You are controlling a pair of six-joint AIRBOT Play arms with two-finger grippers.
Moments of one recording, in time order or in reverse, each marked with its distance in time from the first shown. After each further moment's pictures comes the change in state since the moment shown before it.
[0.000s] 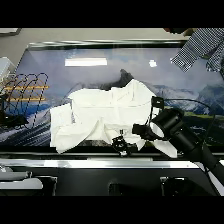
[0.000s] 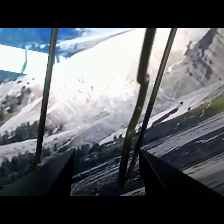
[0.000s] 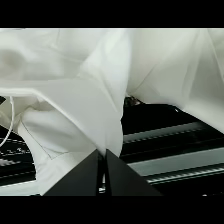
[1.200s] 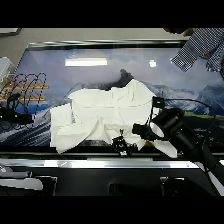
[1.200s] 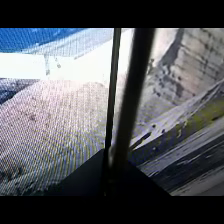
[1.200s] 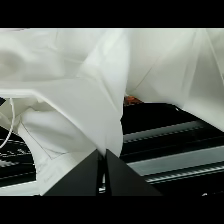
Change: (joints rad) left arm -0.072 -0.086 0.028 0.003 0.010 0.042; right arm 0.000 0.000 0.000 -0.002 0.003 0.011
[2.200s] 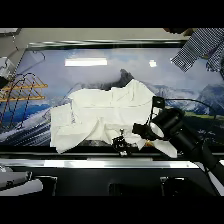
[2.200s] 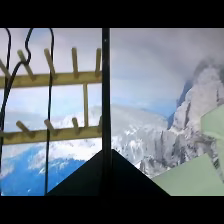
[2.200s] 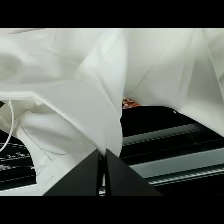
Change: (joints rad) left arm -0.062 0.274 0.347 -0.269 0.029 -0.005; right arm 0.000 0.000 0.000 -0.019 -0.002 0.000
